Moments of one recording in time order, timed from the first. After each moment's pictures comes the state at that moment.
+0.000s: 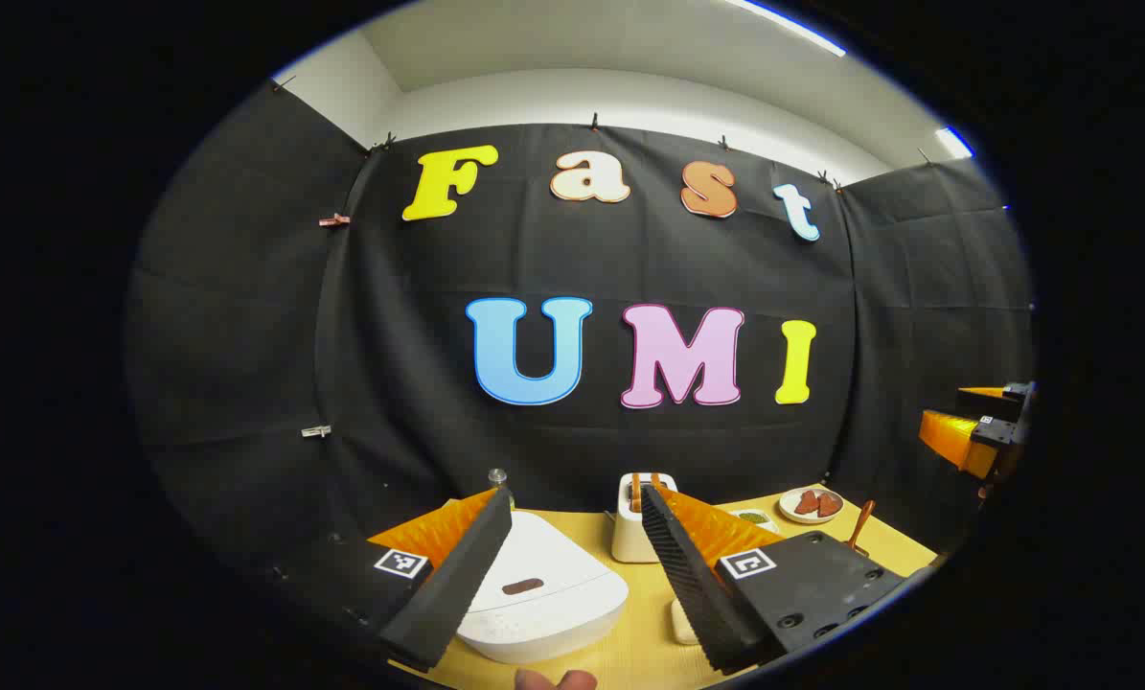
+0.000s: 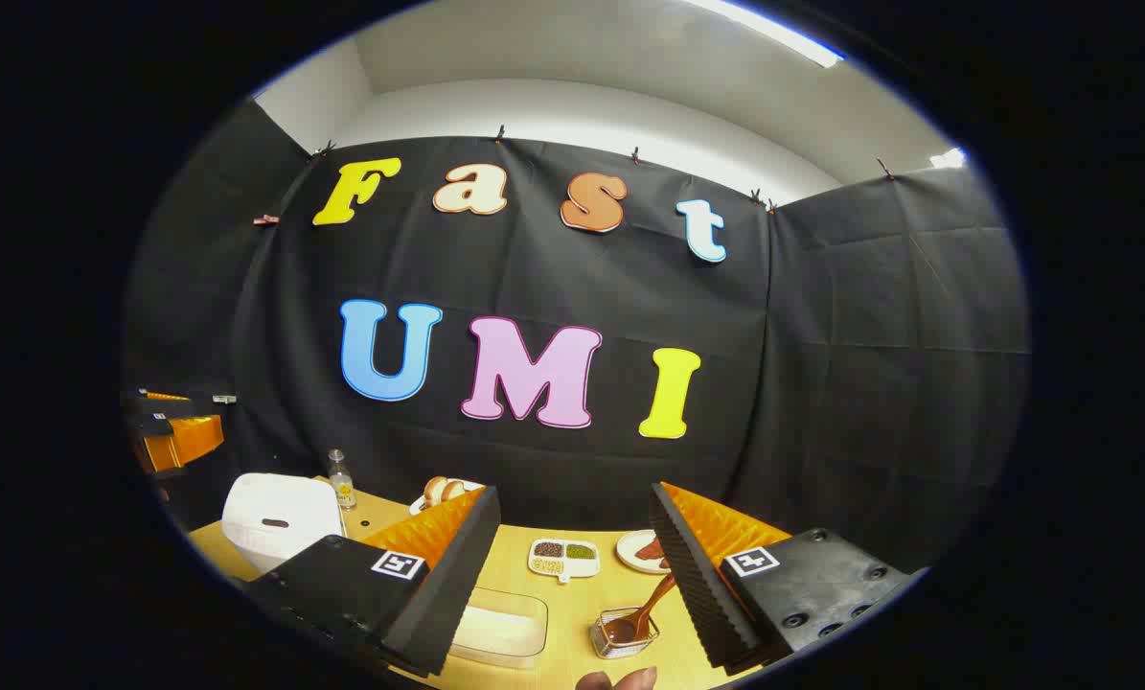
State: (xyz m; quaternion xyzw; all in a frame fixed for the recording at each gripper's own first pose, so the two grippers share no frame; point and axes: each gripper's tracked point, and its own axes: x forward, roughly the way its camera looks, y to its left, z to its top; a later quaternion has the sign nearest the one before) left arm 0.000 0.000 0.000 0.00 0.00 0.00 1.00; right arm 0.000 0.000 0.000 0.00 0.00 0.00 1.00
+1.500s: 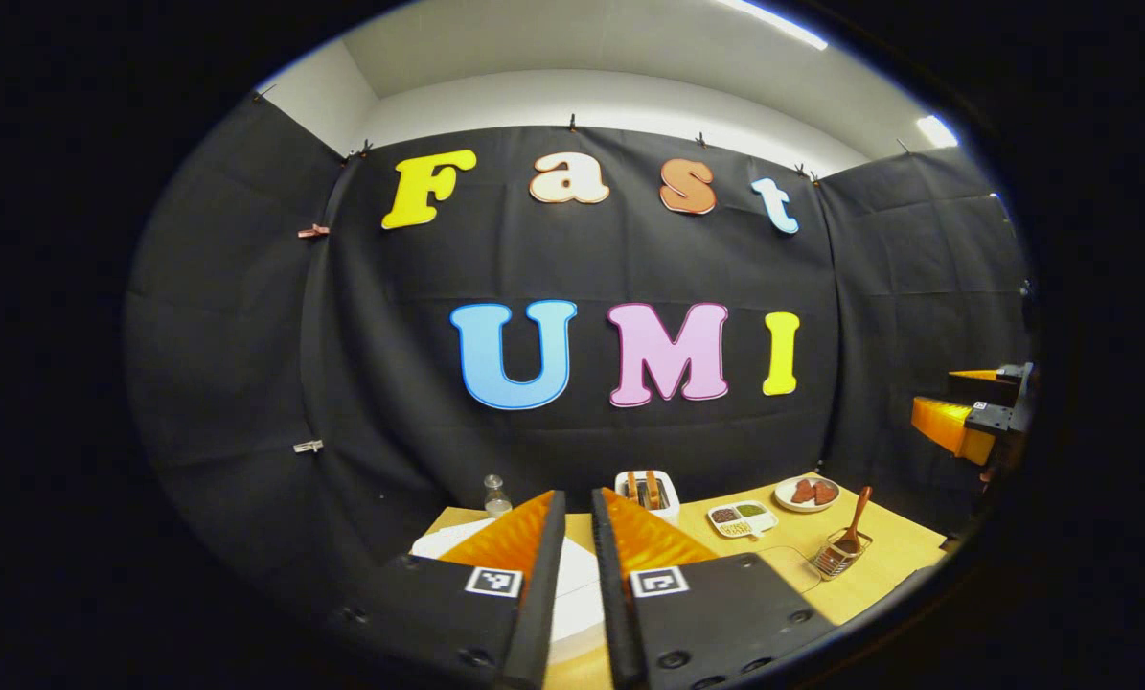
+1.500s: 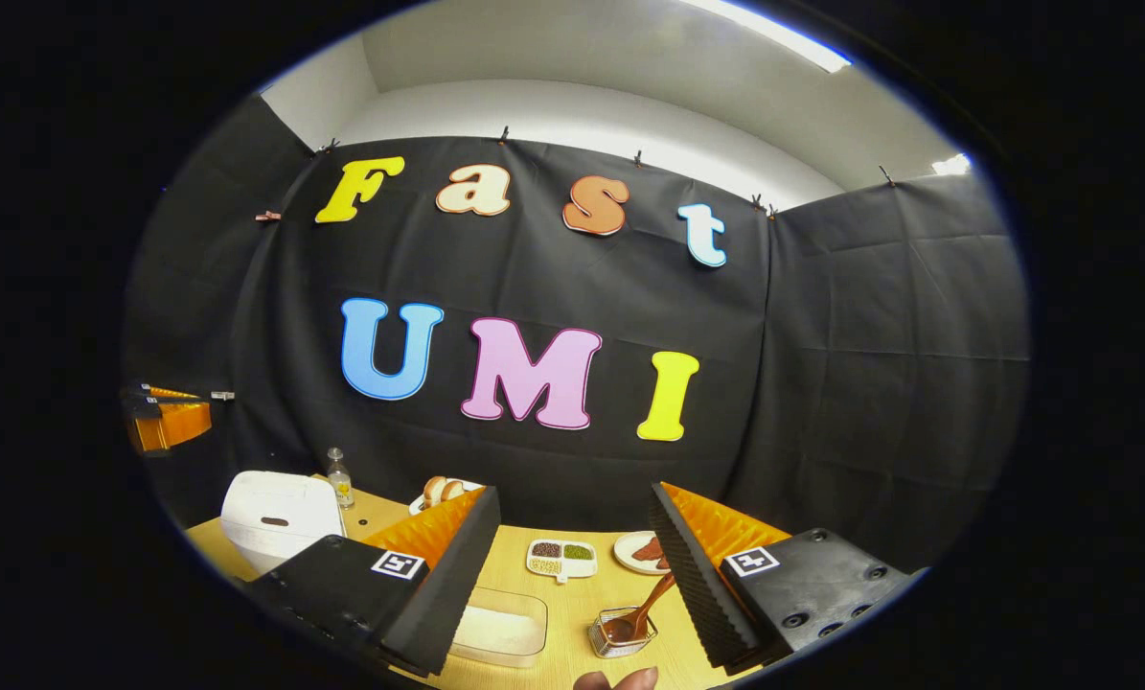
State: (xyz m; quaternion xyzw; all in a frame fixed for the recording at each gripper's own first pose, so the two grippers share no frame) left arm -0.002 -0.003 0.004 0.03 0.00 -0.04 1.00; right arm -0.007 0.002 0.000 -0.01 -0.01 0.00 1.00
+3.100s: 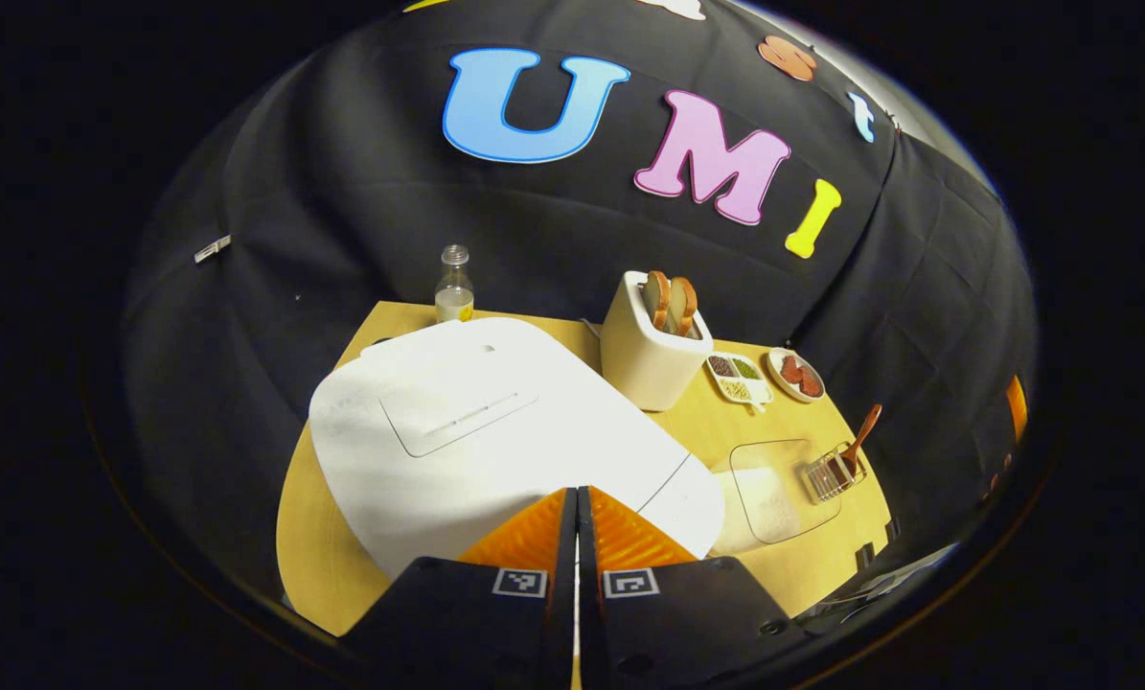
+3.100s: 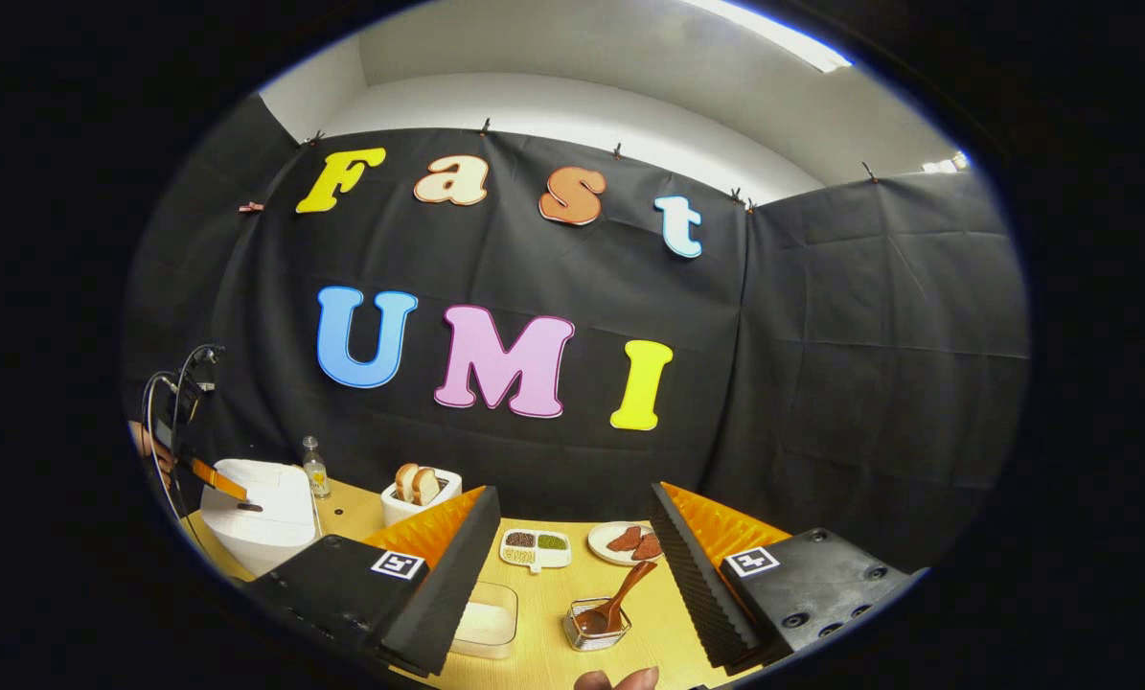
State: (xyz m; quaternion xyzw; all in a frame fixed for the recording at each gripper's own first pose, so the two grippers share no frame) left arm 0.121 0.065 -0.205 -0.07 0.35 -0.12 0.93; right arm -0.012 -0.033 -0.022 -0.01 0.01 -0.04 1.00
